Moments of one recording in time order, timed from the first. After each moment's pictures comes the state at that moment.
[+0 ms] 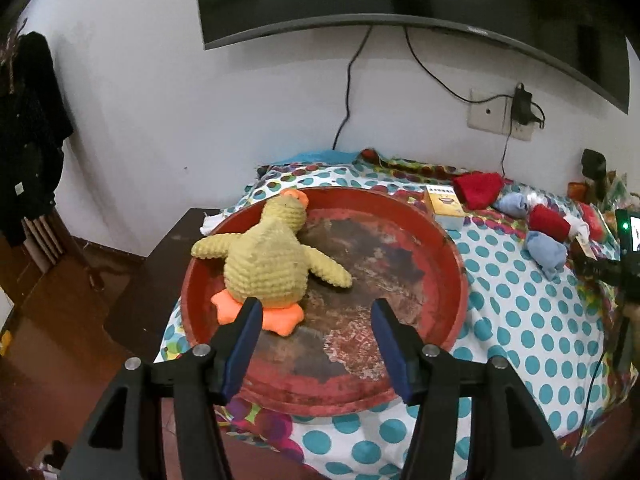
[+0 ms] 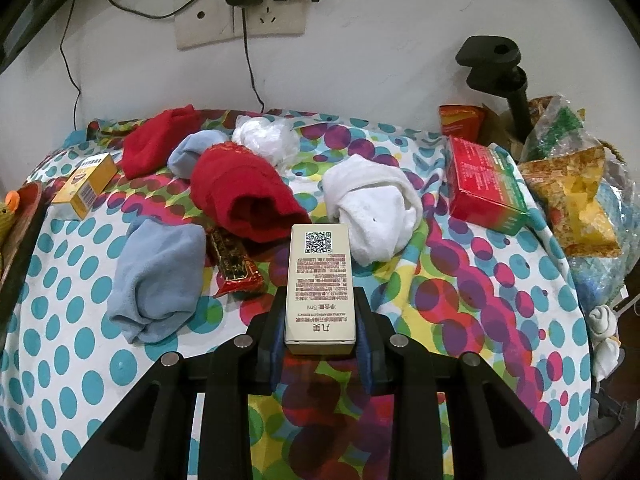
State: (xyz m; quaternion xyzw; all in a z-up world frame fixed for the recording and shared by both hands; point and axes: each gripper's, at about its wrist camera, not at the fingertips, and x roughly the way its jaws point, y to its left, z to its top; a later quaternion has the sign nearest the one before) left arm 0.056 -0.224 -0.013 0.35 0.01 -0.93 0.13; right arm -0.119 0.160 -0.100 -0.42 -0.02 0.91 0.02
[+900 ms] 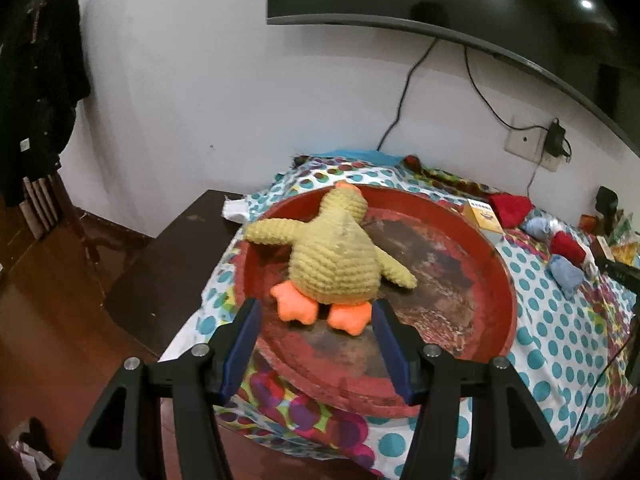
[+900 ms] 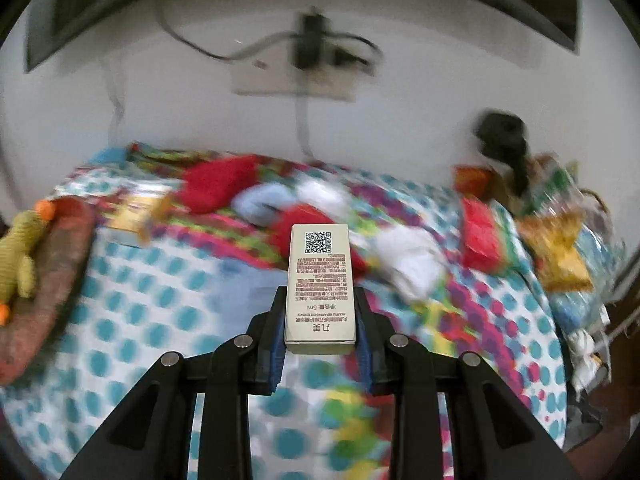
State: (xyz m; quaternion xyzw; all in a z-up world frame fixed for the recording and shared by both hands) left arm 0.075 -0.311 -0.025 0.34 0.07 -0.93 0.14; right arm -0.093 0.088 -0.040 -0.37 -0.05 0.93 -0.01
